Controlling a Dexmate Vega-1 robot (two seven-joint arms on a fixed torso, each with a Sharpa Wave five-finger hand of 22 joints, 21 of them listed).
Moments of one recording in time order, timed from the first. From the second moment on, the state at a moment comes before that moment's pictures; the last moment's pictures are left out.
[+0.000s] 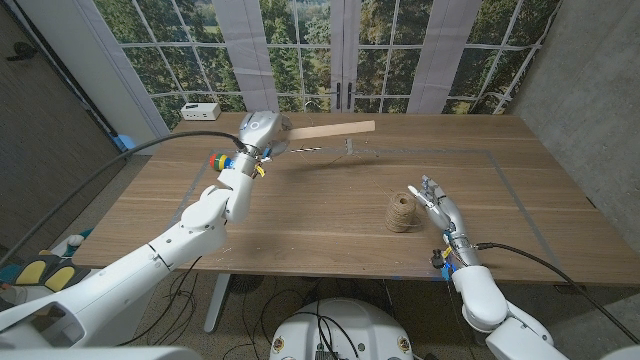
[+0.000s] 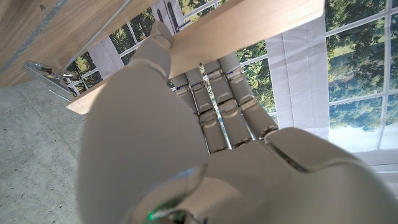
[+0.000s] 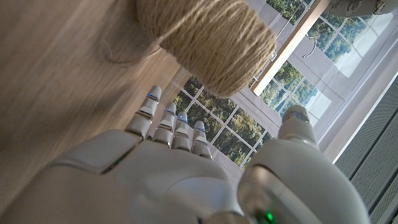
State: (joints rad) left arm 0.87 0.79 0.60 -1.87 0.82 0.33 0.50; left_hand 1.26 -0.05 0.38 -0.16 0.18 1.04 0.05 0.34 0.21 0.95 -0.05 0.45 0.49 1.02 -0.01 0.53 0.43 0.69 -0.07 0.99 0.19; right arm -1.50 -0.61 -0.29 -1.88 0.10 0.27 -0.50; right_hand 0.42 -0.10 0.21 -0.18 0.23 0.07 0.01 0.18 0.19 0.14 0.08 0.20 0.21 0.18 0.07 0.23 0.21 0.26 0.15 0.26 0.18
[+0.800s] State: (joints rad) left arm 0.85 0.79 0.60 -1.87 0.84 0.32 0.48; left_hand 1.26 -0.06 0.37 -0.16 0.19 1.05 0.05 0.34 0.21 0.95 -0.06 0.44 0.50 1.02 -0.01 0.53 0.44 0.69 -0.06 1.01 0.18; right arm -1.50 -0.59 -0.34 -1.88 0.01 0.26 -0.54; right_hand 0.46 -0.16 0.17 -0.17 0.26 0.05 -0.02 0.19 0.19 0.12 0.07 0.20 0.21 0.17 0.05 0.23 0.21 0.25 0.12 0.25 0.18
